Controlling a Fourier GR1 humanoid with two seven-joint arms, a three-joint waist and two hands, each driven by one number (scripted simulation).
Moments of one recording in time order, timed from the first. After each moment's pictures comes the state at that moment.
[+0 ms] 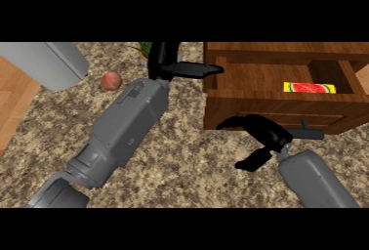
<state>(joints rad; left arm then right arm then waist) -1.12 0.02 -0.23 -0.48 0.66 0.23 -0.56 -0.39 -0.31 0.36 -1.25 0.46 0.38 -0.06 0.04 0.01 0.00</state>
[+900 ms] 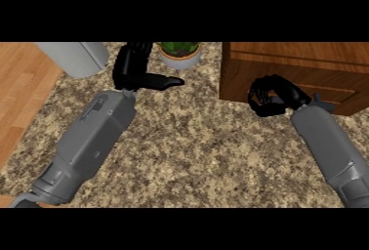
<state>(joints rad) -0.90 0.17 -0.25 -0.71 0.68 0.09 -0.50 -0.76 -0.33 0.10 -0.58 0.44 0.20 -0.41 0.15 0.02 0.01</state>
